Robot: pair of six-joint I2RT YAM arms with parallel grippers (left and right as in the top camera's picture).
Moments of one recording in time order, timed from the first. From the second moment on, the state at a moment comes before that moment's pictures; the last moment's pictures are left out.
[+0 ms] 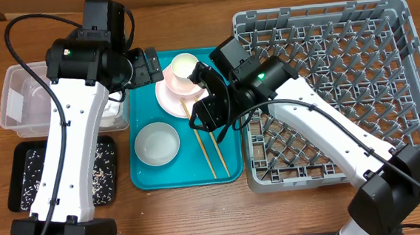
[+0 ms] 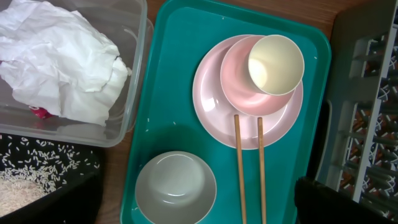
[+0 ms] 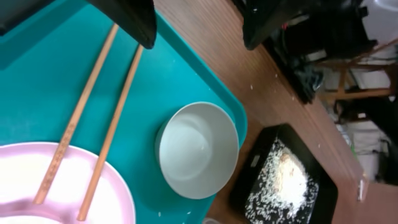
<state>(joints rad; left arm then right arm) -0.16 1.68 1.85 -1.31 -0.03 -0.39 0.63 1.79 1.60 -0.97 -0.55 0.18</state>
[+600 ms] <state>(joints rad) -0.16 1.68 1.85 -1.31 -0.03 -0.39 0.80 1.79 1.54 -0.83 -0.18 0.35</state>
